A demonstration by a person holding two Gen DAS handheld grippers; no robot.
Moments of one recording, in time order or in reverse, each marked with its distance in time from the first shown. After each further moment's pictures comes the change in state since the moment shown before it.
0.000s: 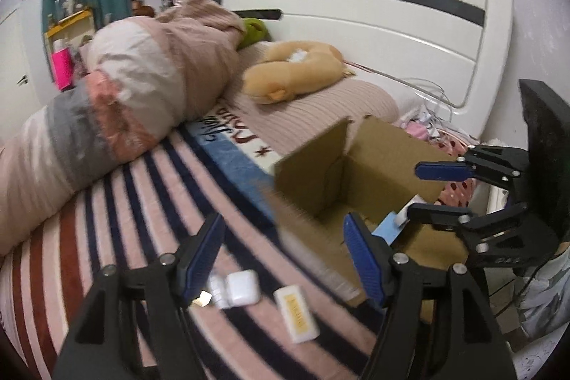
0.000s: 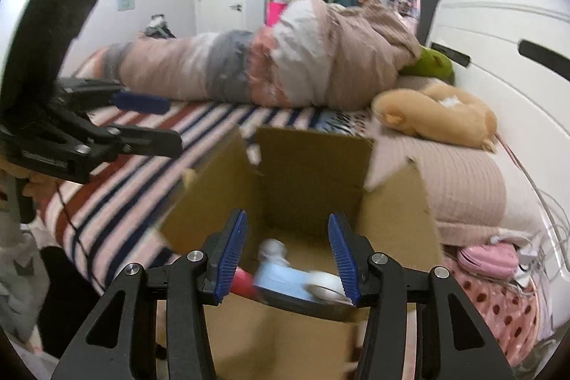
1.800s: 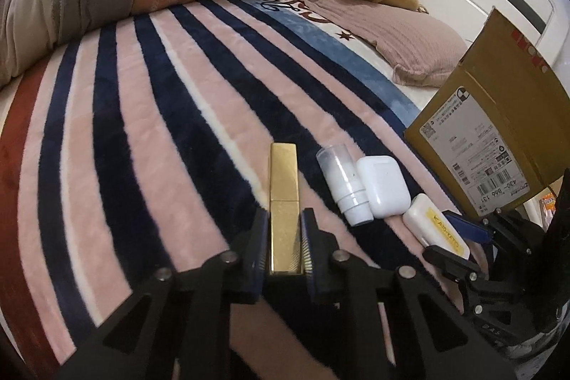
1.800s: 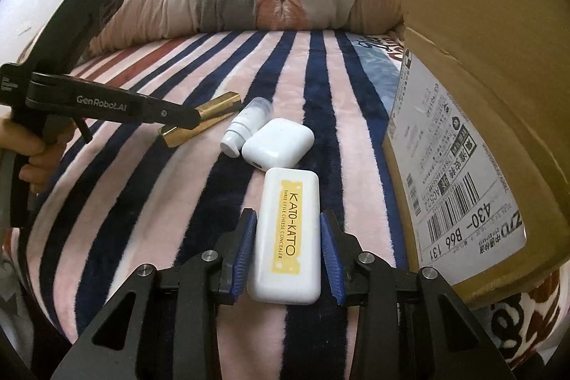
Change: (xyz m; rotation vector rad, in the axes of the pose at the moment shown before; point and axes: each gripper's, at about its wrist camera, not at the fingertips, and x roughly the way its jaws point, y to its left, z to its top) left arm 0.140 0.152 -0.136 -0.224 0.259 -0.138; right arm 0.169 0.131 -0.083 0.131 0.176 -0.136
